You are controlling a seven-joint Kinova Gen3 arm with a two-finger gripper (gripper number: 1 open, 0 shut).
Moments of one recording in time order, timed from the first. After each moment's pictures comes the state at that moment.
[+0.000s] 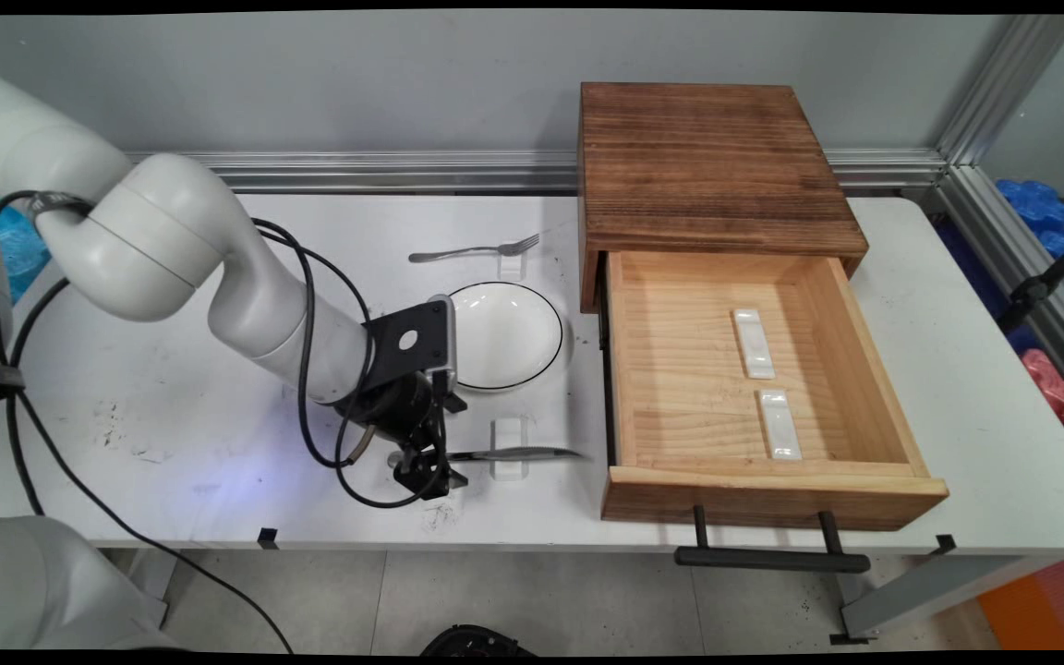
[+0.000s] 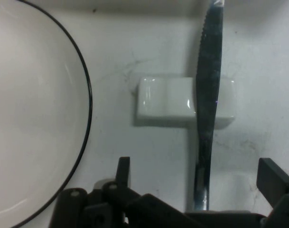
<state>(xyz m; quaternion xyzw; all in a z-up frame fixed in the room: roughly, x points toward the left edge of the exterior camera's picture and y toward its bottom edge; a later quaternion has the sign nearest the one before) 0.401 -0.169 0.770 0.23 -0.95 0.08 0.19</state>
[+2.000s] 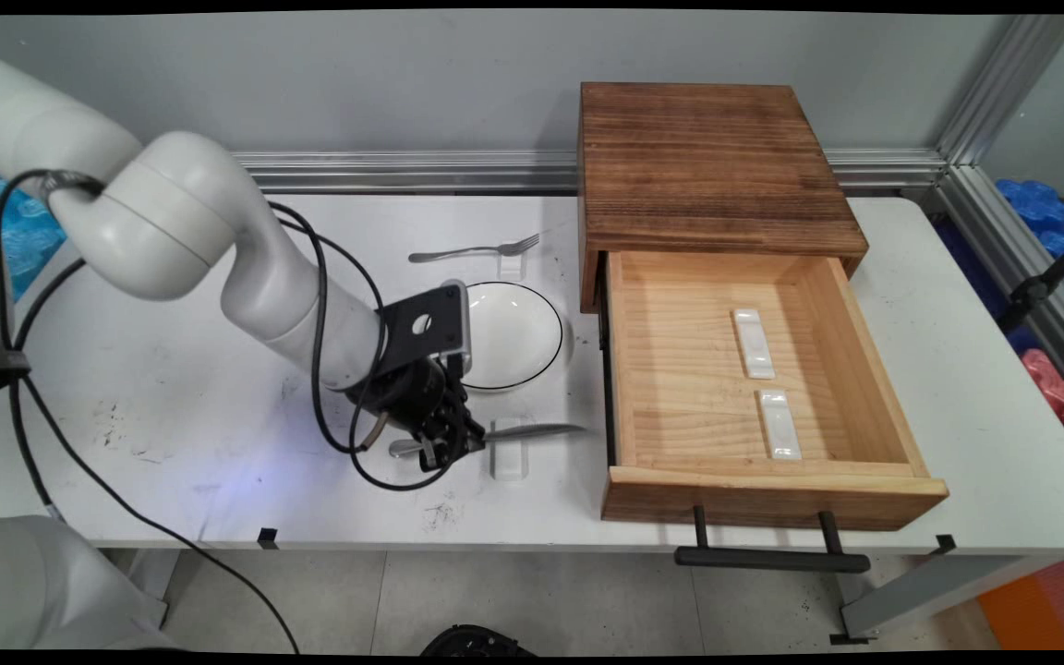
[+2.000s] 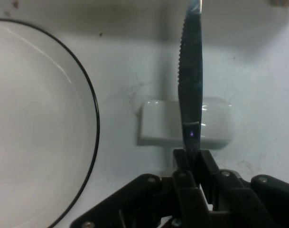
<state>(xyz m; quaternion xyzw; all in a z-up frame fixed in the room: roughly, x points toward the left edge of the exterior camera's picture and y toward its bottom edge) 0.392 -0.179 0.787 0.23 -0.95 0.07 0.20</state>
